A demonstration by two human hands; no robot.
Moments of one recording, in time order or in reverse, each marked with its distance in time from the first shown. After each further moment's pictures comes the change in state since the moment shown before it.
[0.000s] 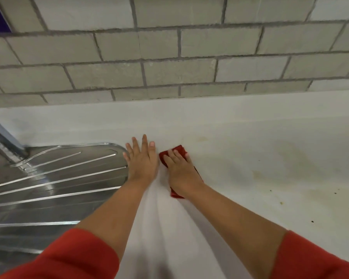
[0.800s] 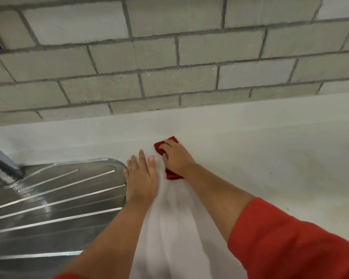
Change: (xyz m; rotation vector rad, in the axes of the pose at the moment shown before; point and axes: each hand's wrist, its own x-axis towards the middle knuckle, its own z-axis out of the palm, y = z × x) left_hand 0.005 -0.005 0.006 0.011 0.024 0.003; right_hand 0.099 0.026 0.000 0.258 0.120 -0.032
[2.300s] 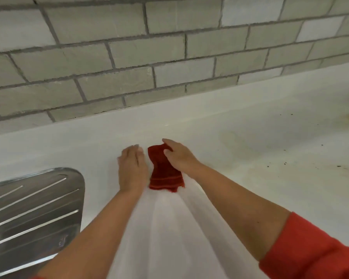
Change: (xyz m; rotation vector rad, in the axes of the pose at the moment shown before) left_hand -0.043 0.080 0.025 -0.201 0.049 0.235; right_hand -0.134 0.028 -0.100 0.473 0.032 0.439
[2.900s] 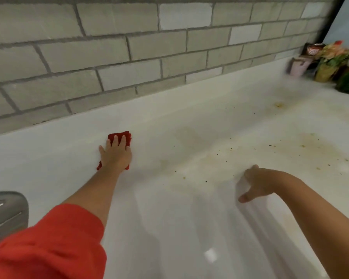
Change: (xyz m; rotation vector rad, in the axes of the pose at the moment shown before) left_hand 0.059 0.032 0.082 0.676 -0.415 0.176; right_hand -0.165 0.132 -0.152 -0.766 -0.272 0.698
